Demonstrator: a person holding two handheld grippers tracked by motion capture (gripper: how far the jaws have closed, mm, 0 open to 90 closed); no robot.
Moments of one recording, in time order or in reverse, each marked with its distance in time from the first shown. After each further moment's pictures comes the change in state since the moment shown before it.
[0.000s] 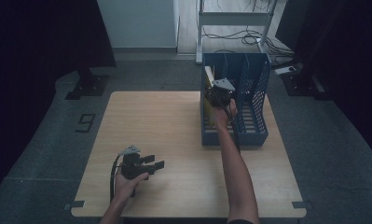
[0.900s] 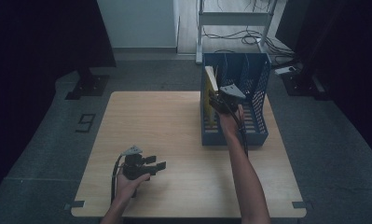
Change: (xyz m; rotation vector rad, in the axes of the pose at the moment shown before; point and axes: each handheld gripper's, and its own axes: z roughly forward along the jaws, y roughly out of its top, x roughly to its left) left arm -0.003 -0.001 0.004 0.018 0.001 0.012; right arm -0.014 -0.008 -0.035 -0.023 0.068 0.012
